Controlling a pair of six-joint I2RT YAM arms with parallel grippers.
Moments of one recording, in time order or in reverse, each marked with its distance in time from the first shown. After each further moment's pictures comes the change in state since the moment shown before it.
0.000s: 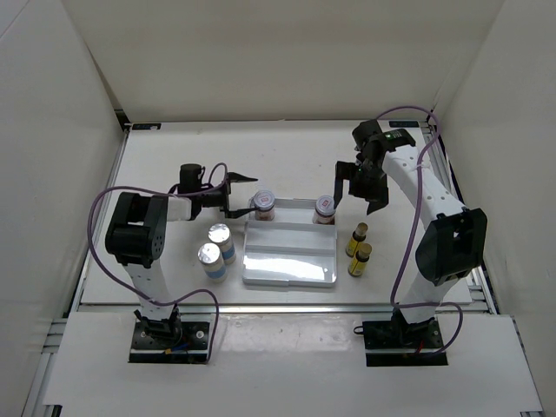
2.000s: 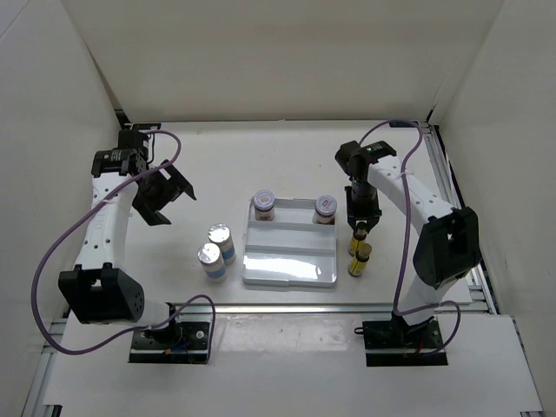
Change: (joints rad) left arm 0.193 -0.466 0.607 -1.701 -0.980 1.308; right arm 0.115 -0.019 -0.124 -0.127 0.221 0.041
